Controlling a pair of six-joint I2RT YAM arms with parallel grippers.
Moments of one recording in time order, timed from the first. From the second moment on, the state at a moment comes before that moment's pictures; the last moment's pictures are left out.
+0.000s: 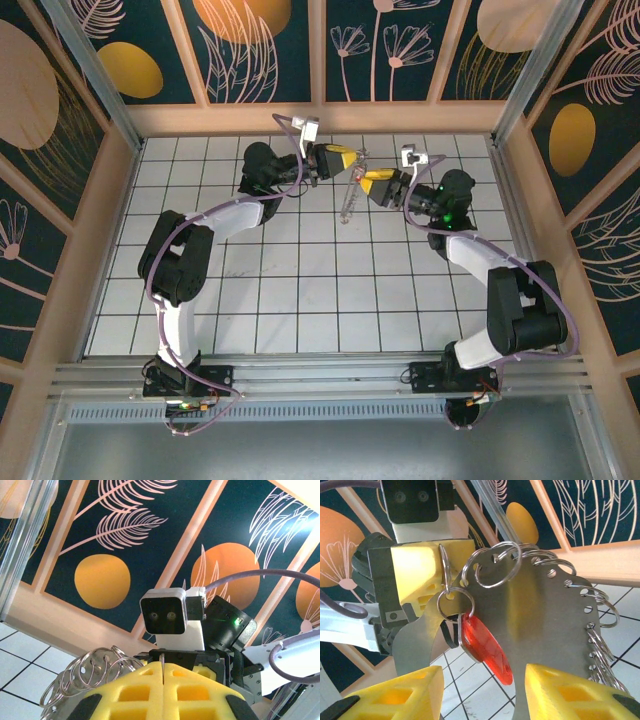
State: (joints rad) left arm -0.51 1.98 1.37 1.04 0.96 -0.86; right arm 0.20 1.48 0.78 0.84 -0.98 0.63
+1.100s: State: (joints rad) left arm -0.51 1.98 1.33 1.10 0.90 -0.91; right arm 0.22 1.43 0.75 0.94 -0.83 0.70
